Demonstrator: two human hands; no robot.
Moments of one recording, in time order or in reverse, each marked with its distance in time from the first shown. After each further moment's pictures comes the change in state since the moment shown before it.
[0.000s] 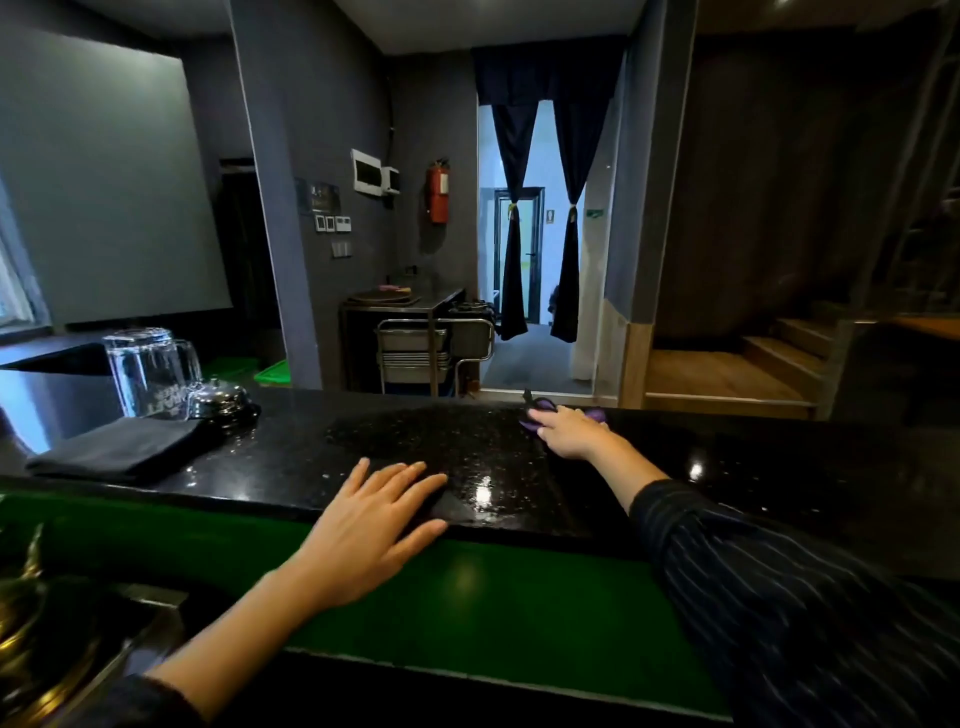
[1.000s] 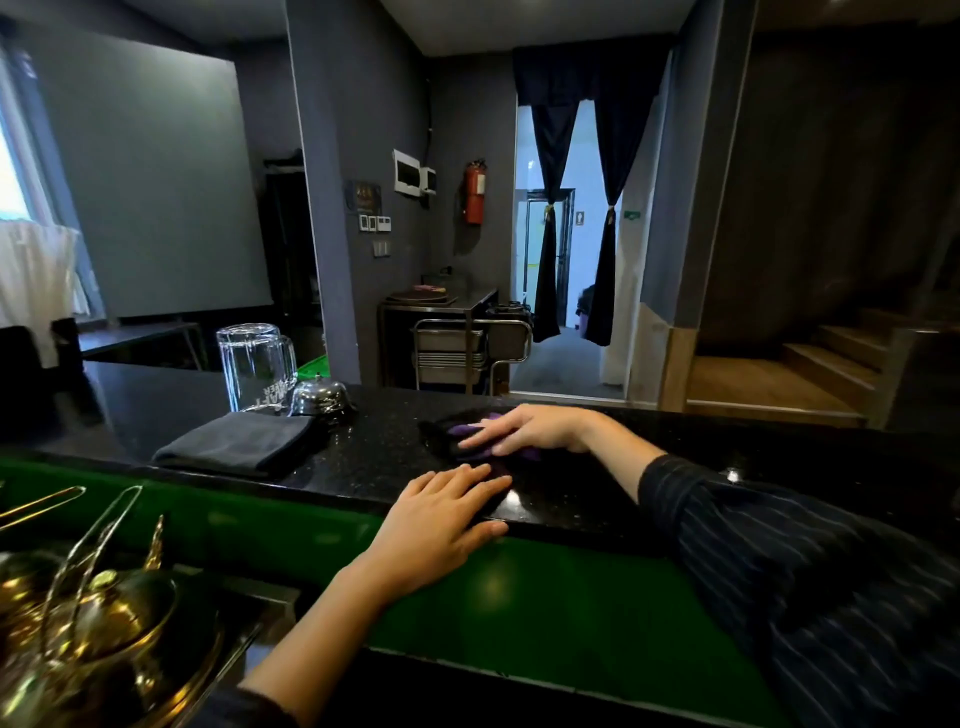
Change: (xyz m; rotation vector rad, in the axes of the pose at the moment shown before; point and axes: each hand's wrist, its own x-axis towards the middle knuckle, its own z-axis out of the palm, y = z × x) left_hand -0.022 -0.078 -0.002 -0.052 -0.063 0.001; right_hand 0.014 -0.163 0.010 0.323 -0.418 -0.587
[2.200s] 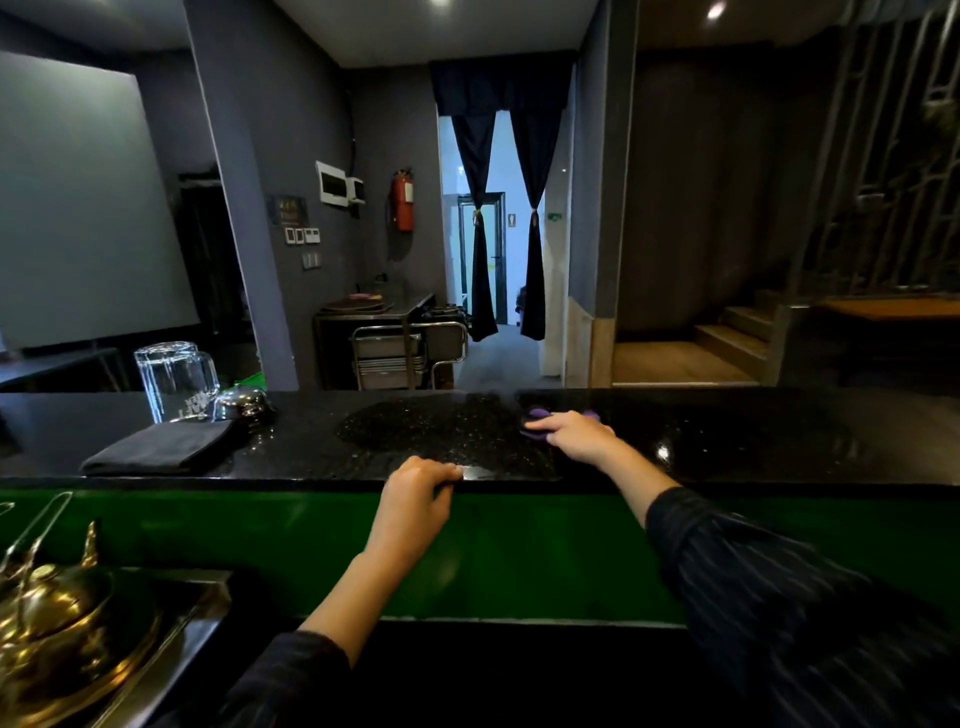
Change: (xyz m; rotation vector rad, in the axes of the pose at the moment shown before) left_hand 0.001 0.112 0.007 -0.410 0.498 -0.079; right_hand -0.182 0.066 0.025 0.054 0.588 0.447
